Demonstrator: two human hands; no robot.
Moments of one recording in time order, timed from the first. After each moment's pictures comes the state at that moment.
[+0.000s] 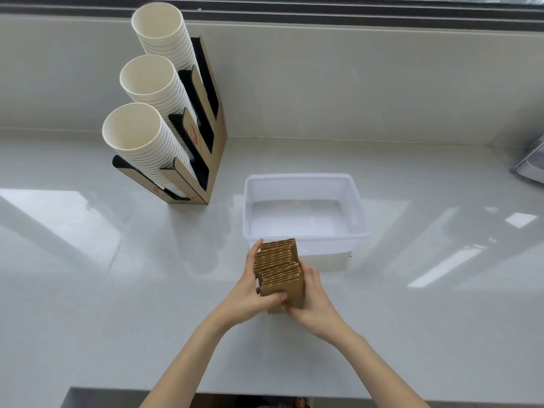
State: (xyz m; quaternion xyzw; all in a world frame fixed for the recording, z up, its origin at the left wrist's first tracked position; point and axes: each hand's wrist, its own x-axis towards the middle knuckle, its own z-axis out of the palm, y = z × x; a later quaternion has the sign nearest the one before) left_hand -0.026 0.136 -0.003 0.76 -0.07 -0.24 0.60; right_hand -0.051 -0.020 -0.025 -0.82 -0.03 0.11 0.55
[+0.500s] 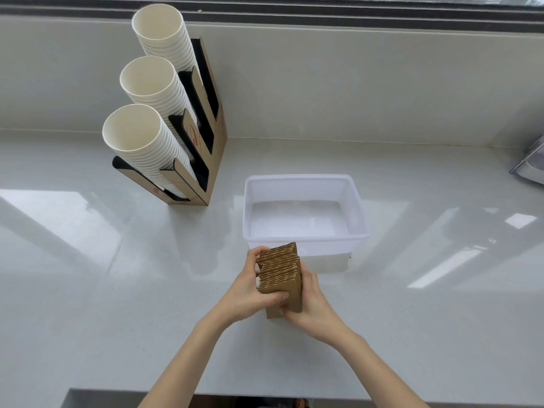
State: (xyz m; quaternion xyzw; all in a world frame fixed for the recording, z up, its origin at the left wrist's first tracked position) left_hand -0.021 0.137 0.004 0.80 -0.07 -0.22 0.55; right_hand -0.052 -0.019 -0.027 -0.84 -0.02 0.15 0.52
